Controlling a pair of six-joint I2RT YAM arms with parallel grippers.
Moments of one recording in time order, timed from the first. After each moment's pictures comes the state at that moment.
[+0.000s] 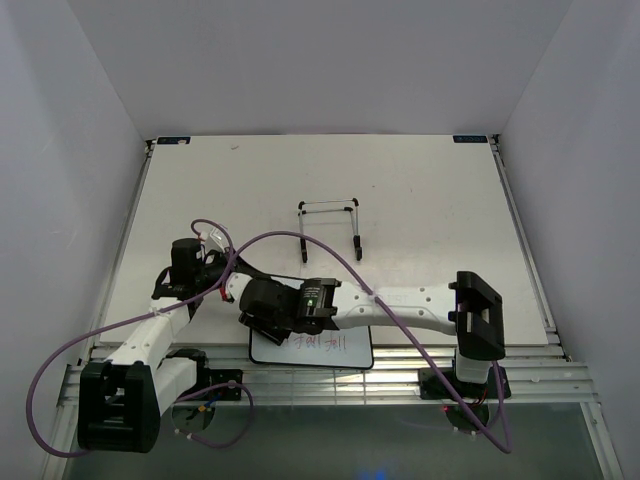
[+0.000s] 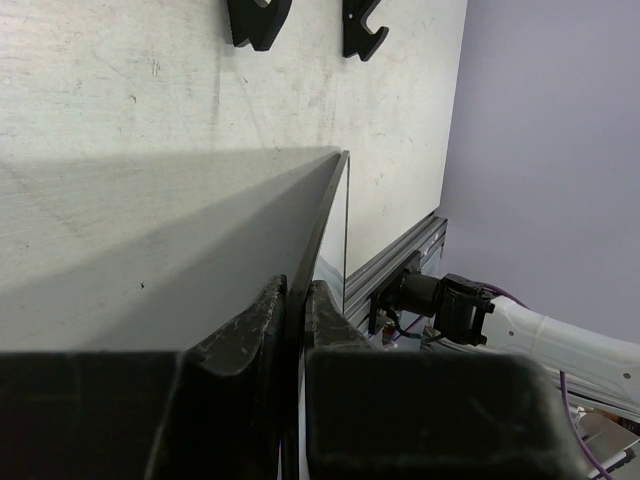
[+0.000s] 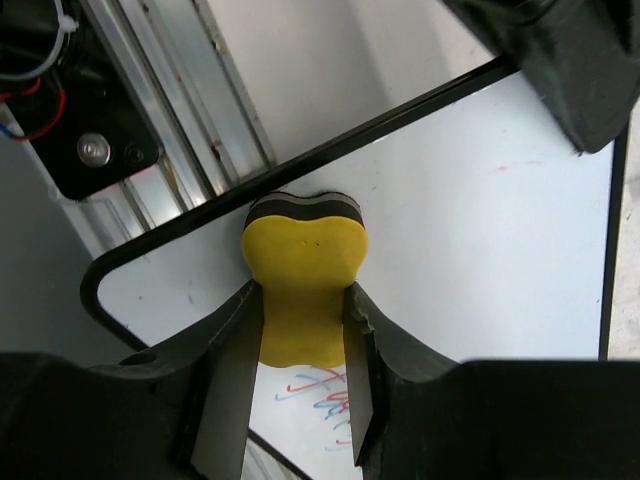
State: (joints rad) left arm -0.07 1.00 0.40 -0.08 0.77 -0.74; right arm 1.44 1.79 1.50 -0.62 0.15 0.17
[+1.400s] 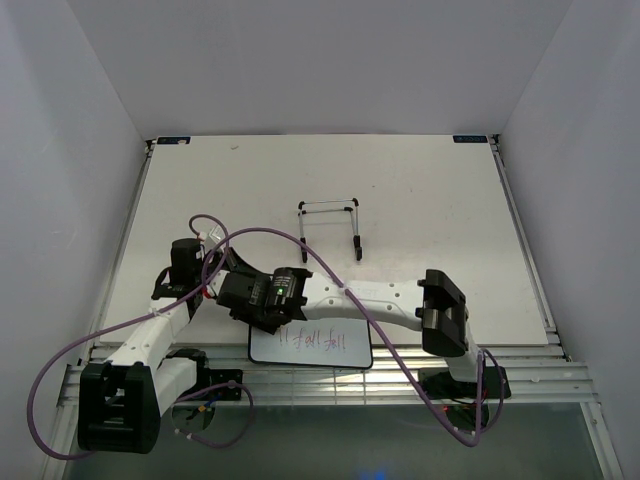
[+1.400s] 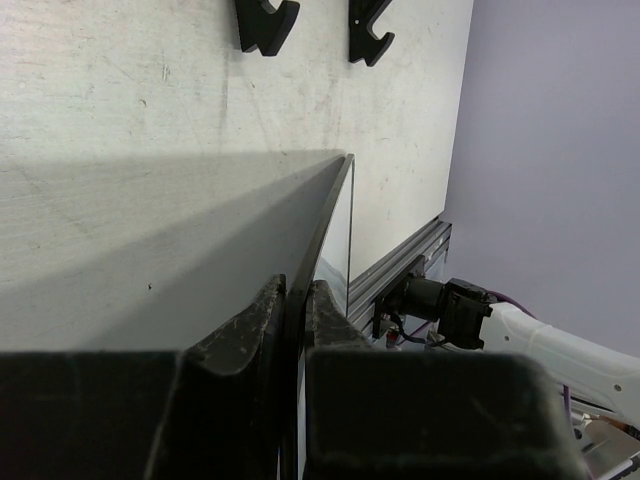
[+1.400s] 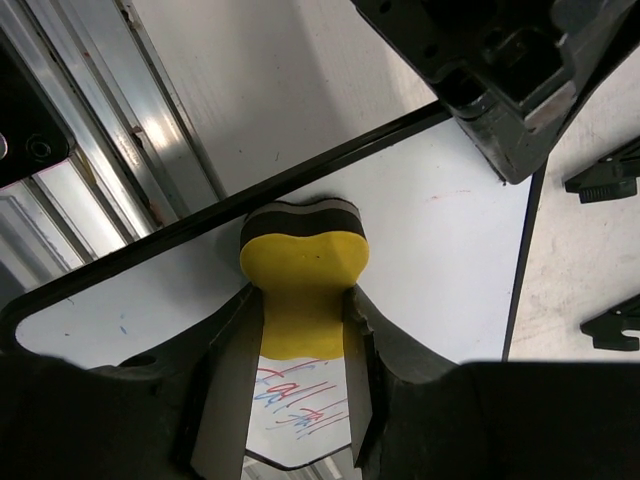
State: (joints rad) left arm -0.07 1.00 0.40 -0.08 0.76 -0.74; right arm 1.43 2.00 1.84 -0.93 0.25 0.08
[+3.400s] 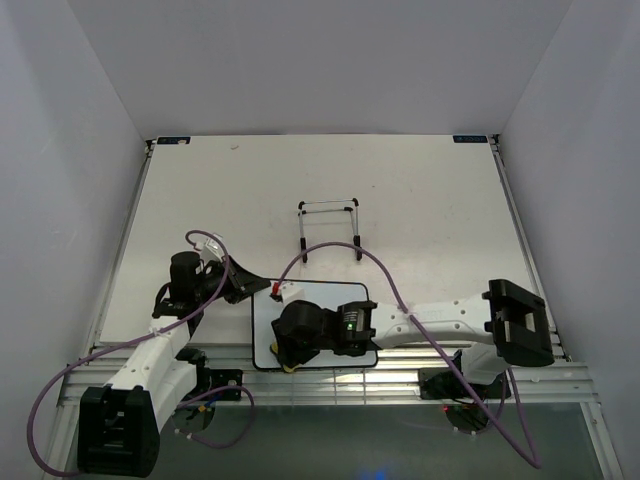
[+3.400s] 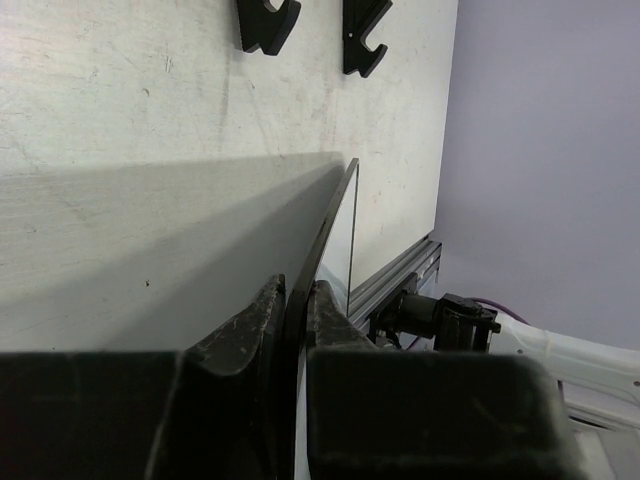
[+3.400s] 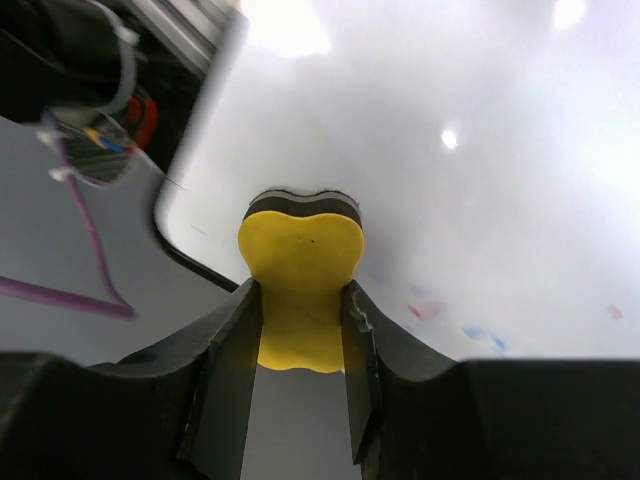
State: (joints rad) left arm -0.07 0.87 0.27 0.01 0.71 -0.85; right arm 1.50 1.61 1.14 -0.37 0.12 0.78
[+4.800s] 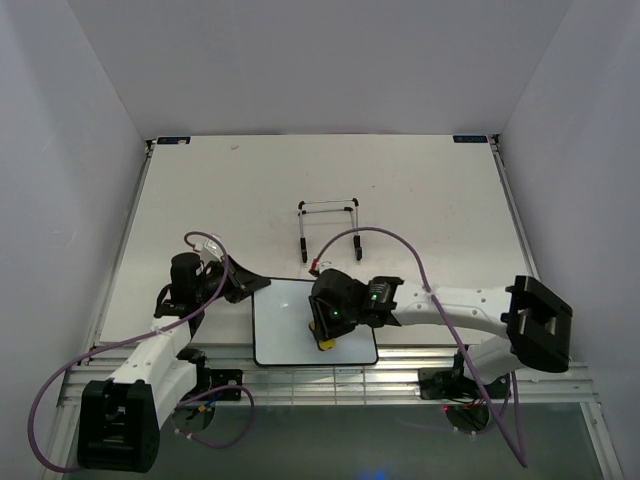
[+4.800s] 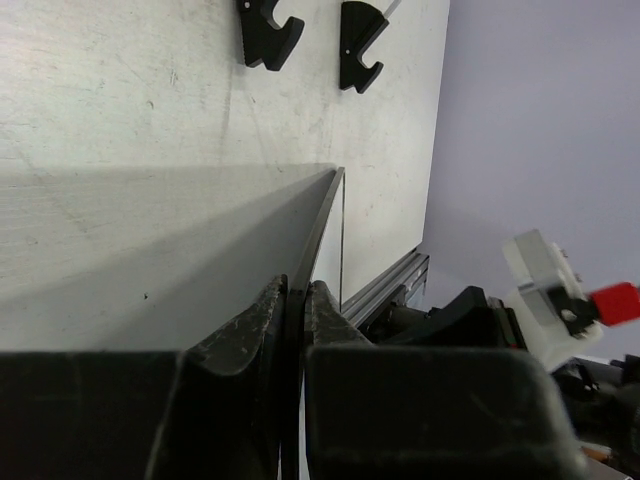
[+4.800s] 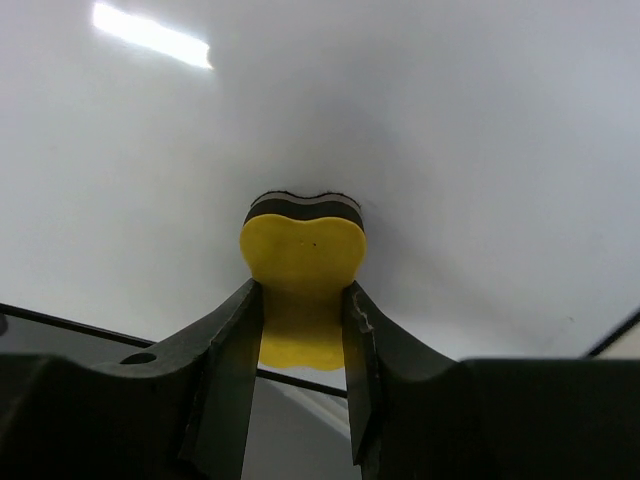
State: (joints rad) left arm -0.07 0.90 0.25 0.10 0.71 -0.90; right arm 1.23 1.39 0.85 -0.47 0.01 0.78
